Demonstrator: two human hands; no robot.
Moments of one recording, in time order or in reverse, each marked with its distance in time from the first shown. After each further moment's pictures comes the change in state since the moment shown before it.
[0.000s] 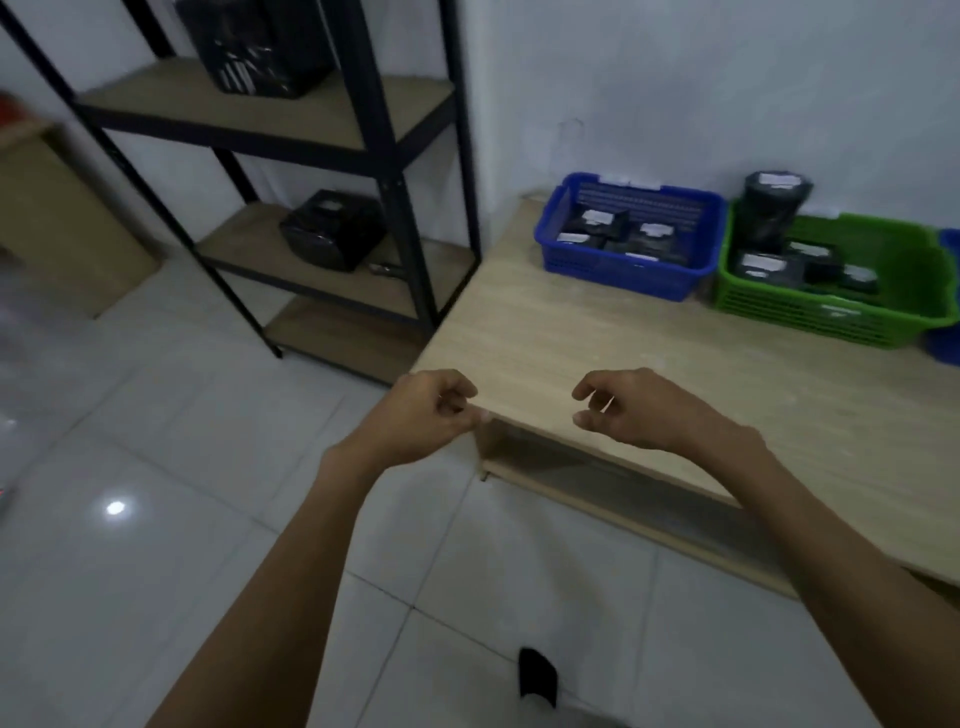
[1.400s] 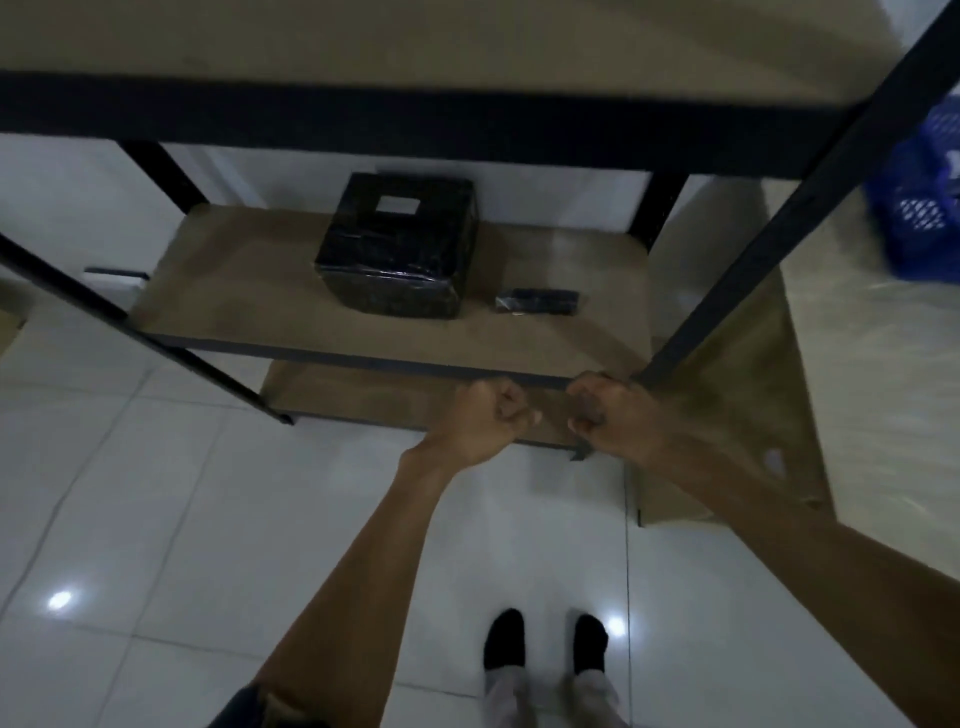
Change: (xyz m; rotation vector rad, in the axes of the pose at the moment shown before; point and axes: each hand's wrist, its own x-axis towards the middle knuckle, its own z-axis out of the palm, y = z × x) left_hand 0.408 -0.456 -0.222 -0.174 -0.351 -0.009; right_hand 0.591 -0.227 0.183 0.207 0.145 0.339
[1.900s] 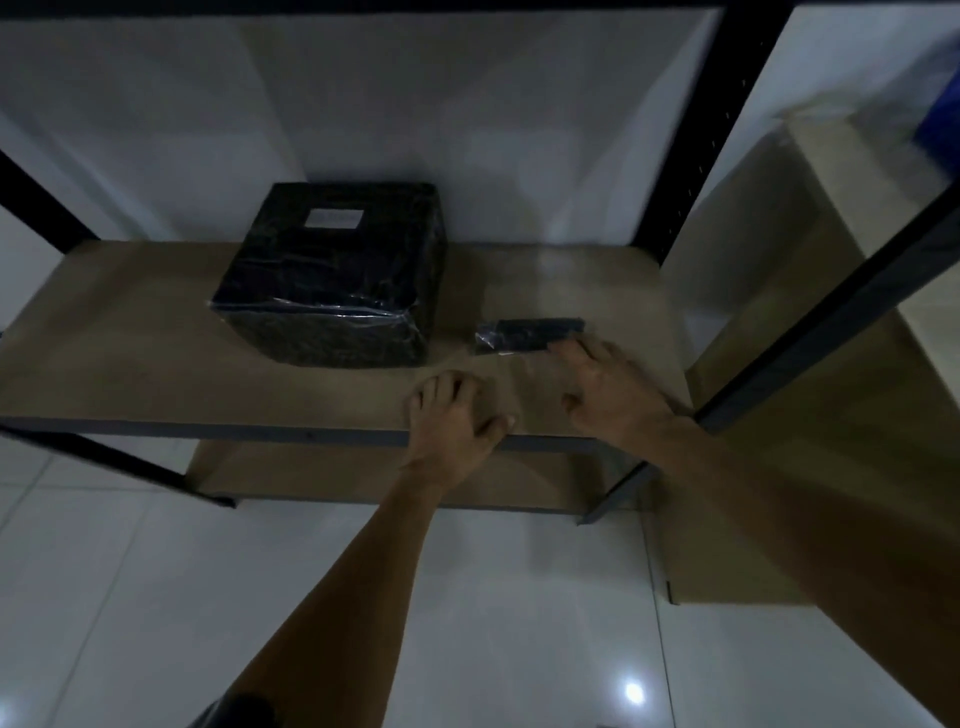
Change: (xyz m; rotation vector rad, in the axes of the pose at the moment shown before) left_hand 0.185 -0.122 0.026 0.609 0.342 0.235; right_hand 0.151 0.054 0.045 -0.217 0.192 -0.014
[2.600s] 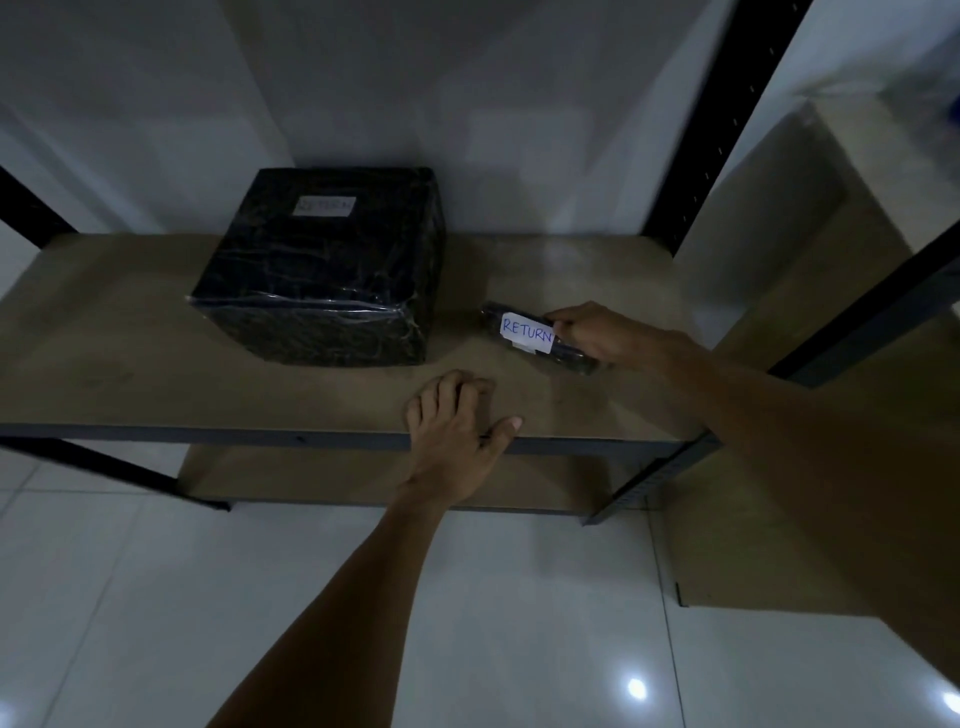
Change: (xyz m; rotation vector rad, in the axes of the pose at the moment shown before) left_hand -0.005 -0.006 0.017 -0.027 0.090 0.014; right_hand 0.082 0.006 -0.011 0.390 -0.266 0.187
